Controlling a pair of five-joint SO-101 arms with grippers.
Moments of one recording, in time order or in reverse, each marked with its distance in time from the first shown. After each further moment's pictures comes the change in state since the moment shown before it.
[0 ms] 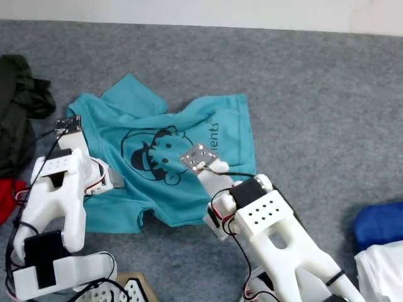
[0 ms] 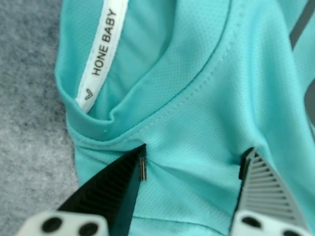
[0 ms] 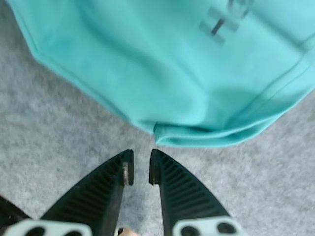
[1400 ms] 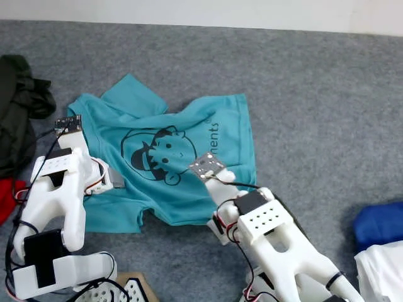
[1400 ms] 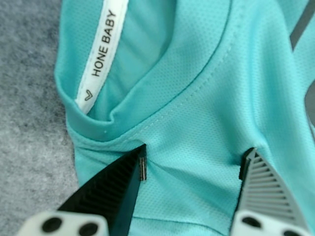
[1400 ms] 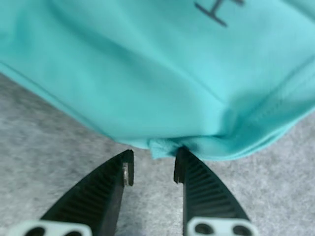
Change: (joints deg) left arm 0.4 0.3 -0.2 0.1 -0.1; right arm 3.6 0.0 13.7 -16.3 -1.5
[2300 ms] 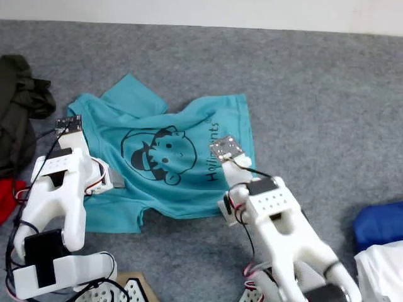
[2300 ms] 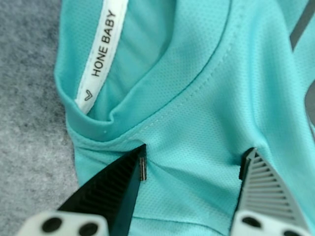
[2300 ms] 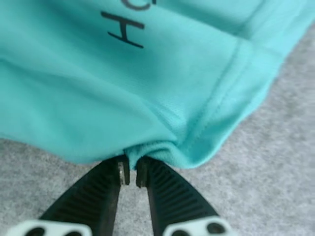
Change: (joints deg) left arm 1.1 0.1 0.0 0.0 0.0; right arm 9.7 4.4 -2.5 -6.1 0.4
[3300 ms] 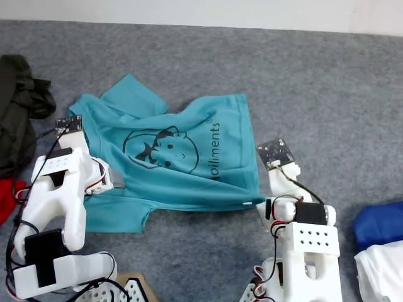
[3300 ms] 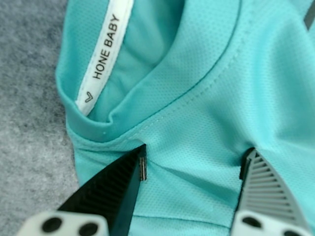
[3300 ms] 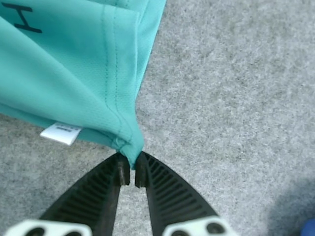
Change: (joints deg) left arm 0.2 0.0 -0.1 0.0 0.1; right arm 22.9 -24.3 5.5 11.5 14.5
